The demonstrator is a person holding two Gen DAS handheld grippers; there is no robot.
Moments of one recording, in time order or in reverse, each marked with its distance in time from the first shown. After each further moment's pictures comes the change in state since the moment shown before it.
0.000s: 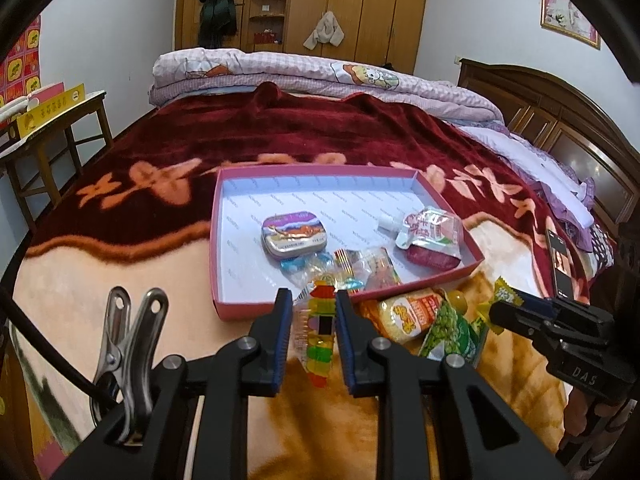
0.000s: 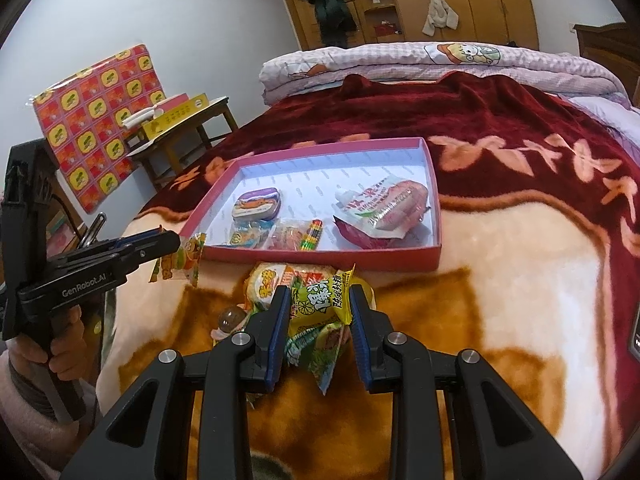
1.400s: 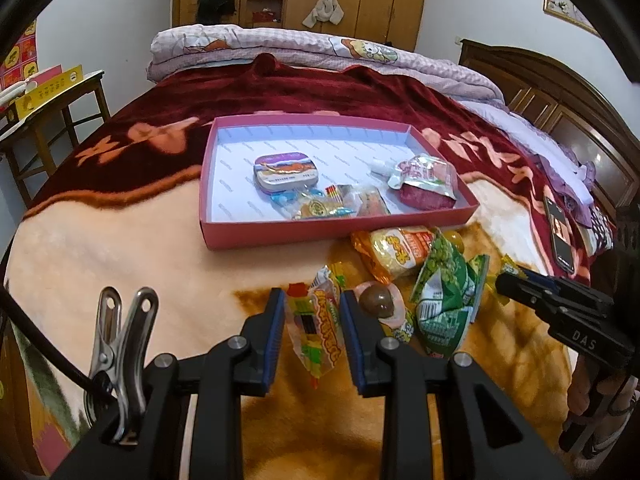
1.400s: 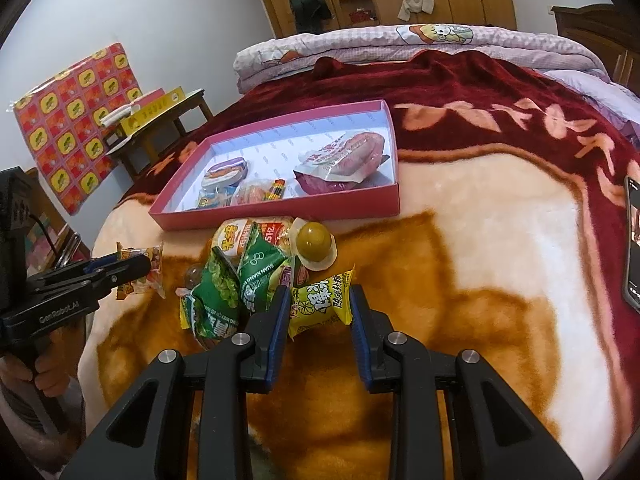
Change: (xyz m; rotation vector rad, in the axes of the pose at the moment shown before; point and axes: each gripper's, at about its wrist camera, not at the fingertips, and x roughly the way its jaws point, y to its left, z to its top) left arm 0.000 -0.008 -0.040 -0.002 0.085 0.000; right arm -0.006 -0.023 -0.032 0.059 0.035 -0.066
